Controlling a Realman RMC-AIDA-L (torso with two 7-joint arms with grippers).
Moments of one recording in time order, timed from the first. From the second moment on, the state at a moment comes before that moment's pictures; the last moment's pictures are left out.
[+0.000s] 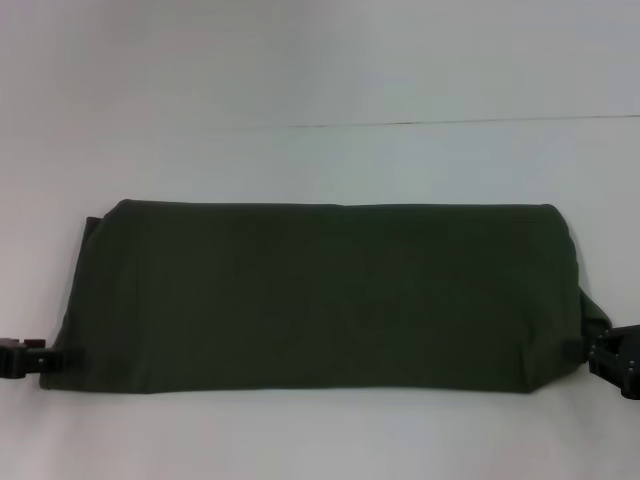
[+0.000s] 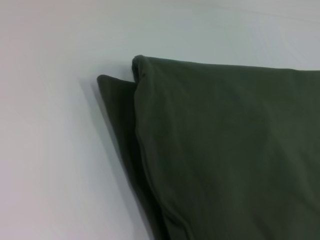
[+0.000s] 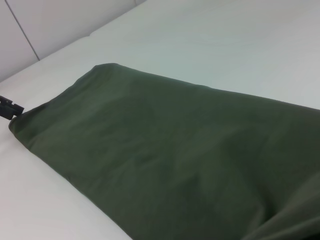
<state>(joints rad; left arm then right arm) -0.49 -2.10 0.35 0.99 2.61 1.56 -1.96 0.31 2.08 -0.59 -0.88 -2.19 -1.54 1.54</state>
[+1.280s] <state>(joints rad) -0.50 -2.10 0.46 0.99 2.65 1.53 -2.01 0.33 2.08 -0.59 -0.88 -2.19 -1.53 1.56</state>
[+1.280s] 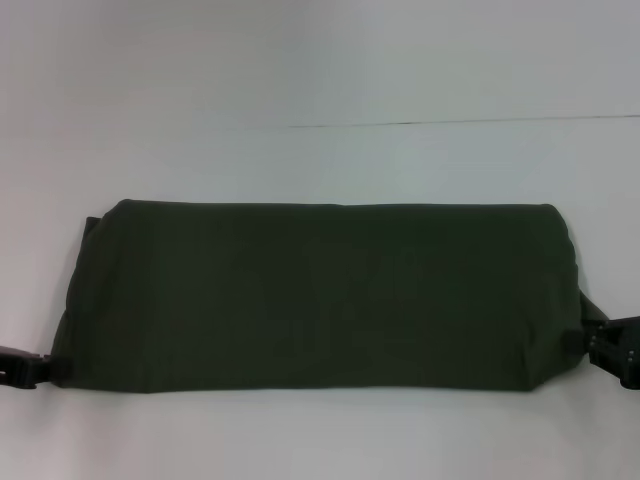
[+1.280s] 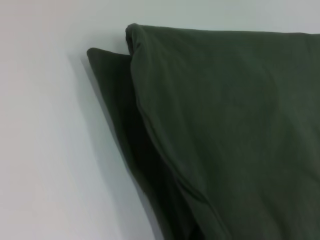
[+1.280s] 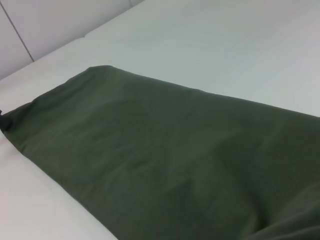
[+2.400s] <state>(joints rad) -0.50 -2.09 0.41 1.00 2.67 1.71 -1.95 0.32 2.06 -0.48 -0.88 -2.18 -1.56 1.49</state>
